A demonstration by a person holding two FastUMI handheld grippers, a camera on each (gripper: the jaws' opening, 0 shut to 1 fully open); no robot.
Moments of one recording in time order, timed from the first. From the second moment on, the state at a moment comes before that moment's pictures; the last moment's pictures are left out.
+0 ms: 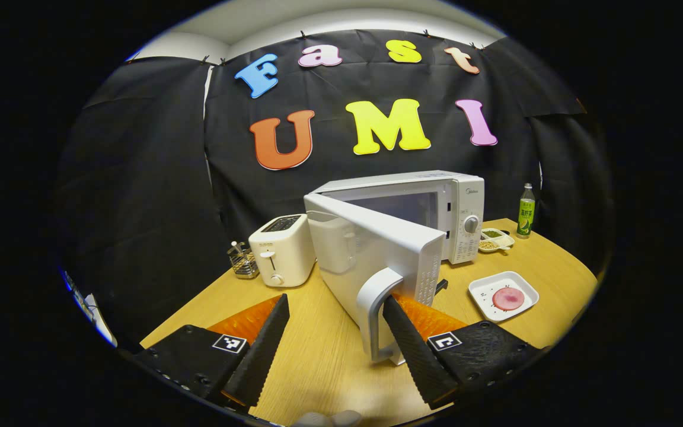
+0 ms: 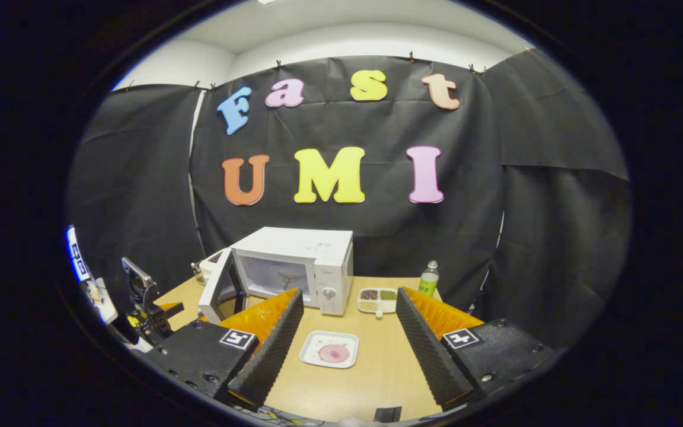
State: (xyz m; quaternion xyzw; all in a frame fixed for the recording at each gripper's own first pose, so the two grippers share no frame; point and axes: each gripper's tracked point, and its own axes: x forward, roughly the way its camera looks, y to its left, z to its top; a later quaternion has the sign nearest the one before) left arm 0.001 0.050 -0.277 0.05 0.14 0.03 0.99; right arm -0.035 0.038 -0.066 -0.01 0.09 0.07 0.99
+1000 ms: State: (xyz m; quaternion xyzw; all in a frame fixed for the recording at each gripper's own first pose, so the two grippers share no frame) left arm -0.086 0.175 -0.245 0.05 0.13 0.14 0.98; right arm -0.002 0.080 -0.106 -0.02 0.11 0.12 0.99
